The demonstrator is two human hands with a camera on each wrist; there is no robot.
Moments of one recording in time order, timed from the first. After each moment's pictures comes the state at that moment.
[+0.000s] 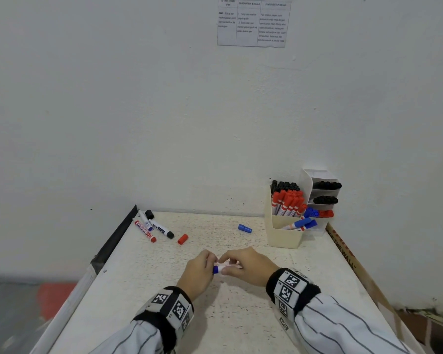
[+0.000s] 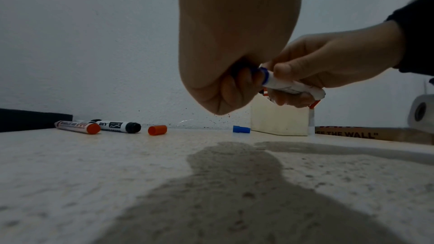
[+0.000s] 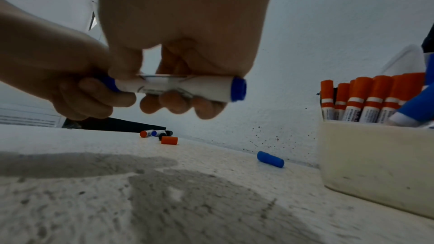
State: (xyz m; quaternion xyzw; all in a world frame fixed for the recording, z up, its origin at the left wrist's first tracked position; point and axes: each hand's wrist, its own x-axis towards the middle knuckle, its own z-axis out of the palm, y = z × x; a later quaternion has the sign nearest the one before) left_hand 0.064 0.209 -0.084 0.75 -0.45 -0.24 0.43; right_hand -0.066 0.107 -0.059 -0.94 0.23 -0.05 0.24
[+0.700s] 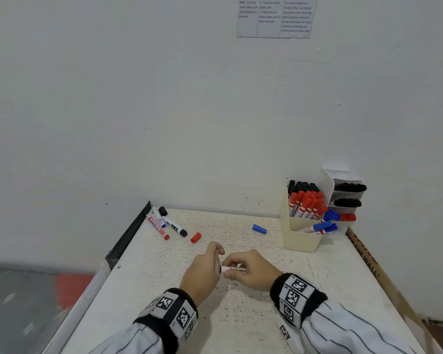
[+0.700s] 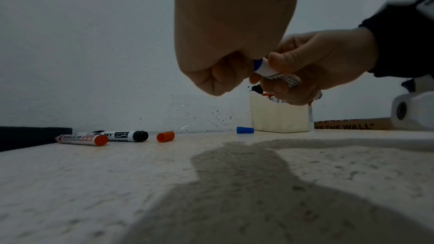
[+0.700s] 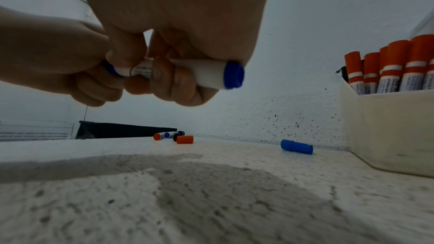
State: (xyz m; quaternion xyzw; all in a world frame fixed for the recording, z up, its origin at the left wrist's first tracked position) left_hand 0.077 0.219 -0.080 0.77 -0.51 -0.13 0.37; right_hand -0.041 0.113 -0.072 -0.91 0.14 -0.12 0.38
